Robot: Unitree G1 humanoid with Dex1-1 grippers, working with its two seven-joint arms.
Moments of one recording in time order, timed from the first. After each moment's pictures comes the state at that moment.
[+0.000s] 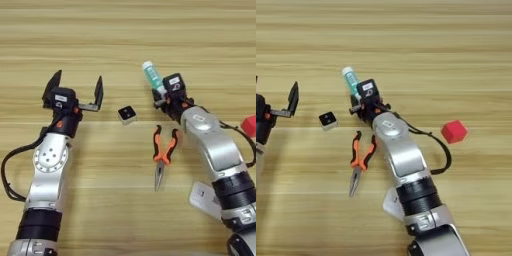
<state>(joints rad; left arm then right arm) -0.13 0.13 0.06 0.14 -0.06 -0.33 -0.14 -0.40 -0.01 0.14 -0.03 -0.02 0.52 0.16</state>
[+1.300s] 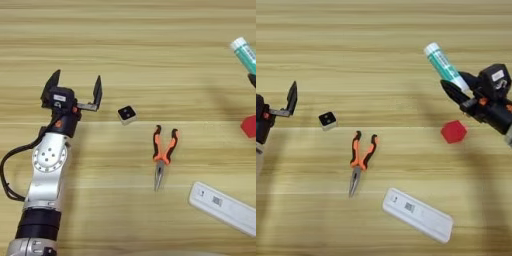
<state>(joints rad) -0.14 0.13 0.07 0.15 -0.07 -0.34 -0.14 -0.11 -0.63 -0.35 -0.37 0.39 0.54 0.69</state>
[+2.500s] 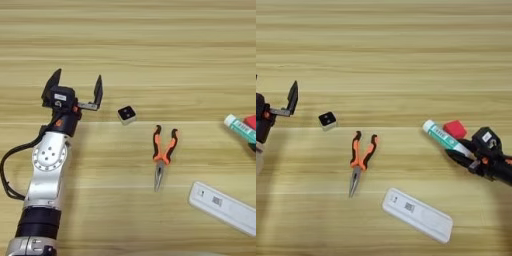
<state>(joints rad) -0.14 0.14 0.07 0.15 -0.07 -0.34 -0.16 0.07 -0.72 -0.17 0.05 0.27 0.23 0.92</state>
